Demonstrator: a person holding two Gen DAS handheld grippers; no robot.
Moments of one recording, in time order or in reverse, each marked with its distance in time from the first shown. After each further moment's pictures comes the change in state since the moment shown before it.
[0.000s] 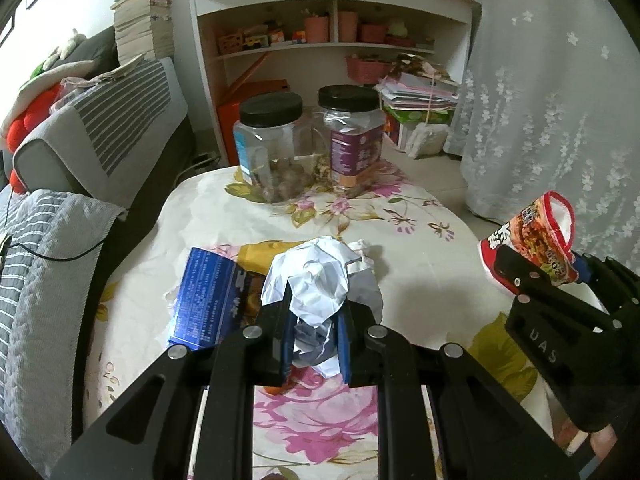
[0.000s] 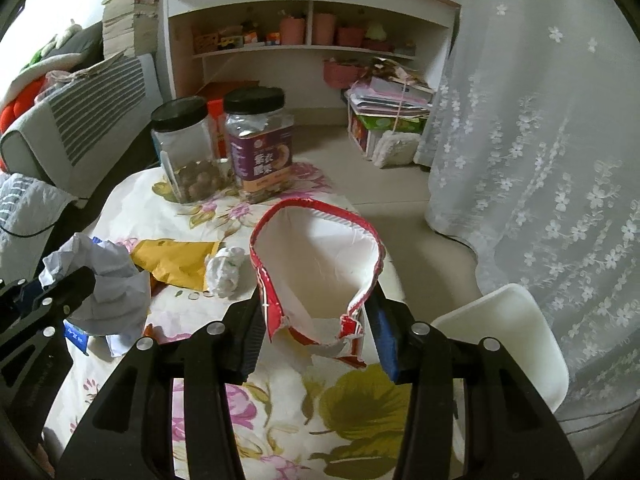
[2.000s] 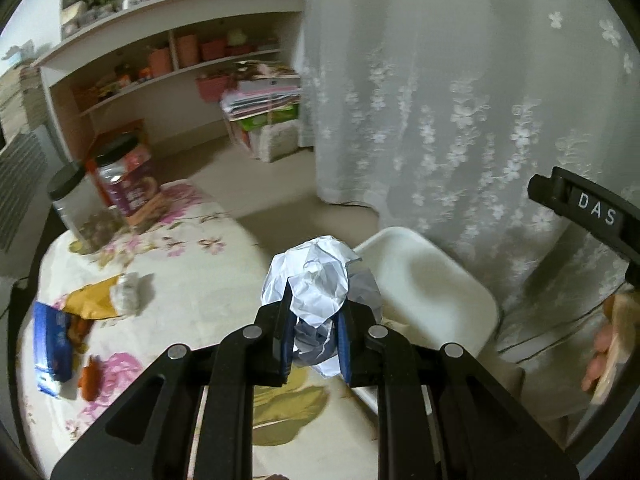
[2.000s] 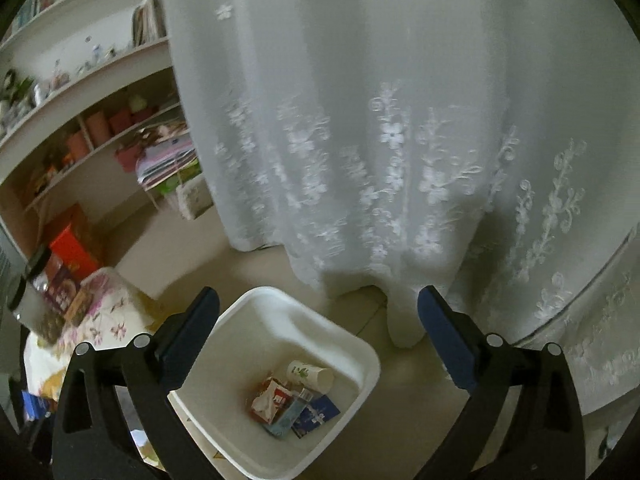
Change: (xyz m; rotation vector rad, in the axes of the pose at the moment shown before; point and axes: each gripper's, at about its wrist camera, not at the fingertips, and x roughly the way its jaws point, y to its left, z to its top) left arm -0.032 -0.251 -0.011 0.245 -0.026 -0.300; right arm -0.085 -0.291 -0.058 0.580 -0.086 -0.386
